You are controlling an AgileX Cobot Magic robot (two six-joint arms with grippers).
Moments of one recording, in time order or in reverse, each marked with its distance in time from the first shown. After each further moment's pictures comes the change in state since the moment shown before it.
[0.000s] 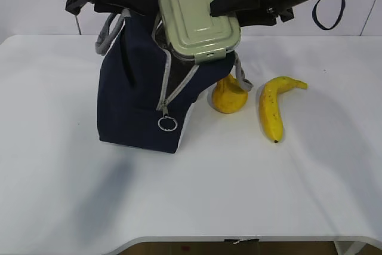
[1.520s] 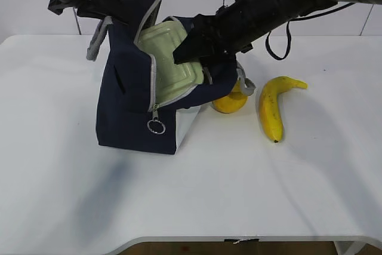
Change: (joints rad) left arm 0.037 -0.002 -0.002 0.124 0.005 0.033; right arm 0.166 0.114 -0.002 -0.137 -0.141 -0.006
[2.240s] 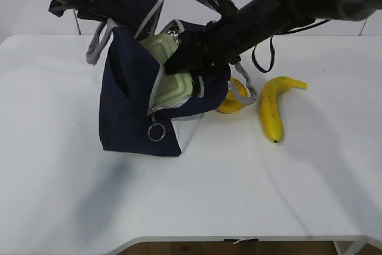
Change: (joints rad) left arm 0.000 0.000 0.000 0.001 0.019 0.000; right arm 0.035 0.077 -0.016 0.006 -0.065 -0.003
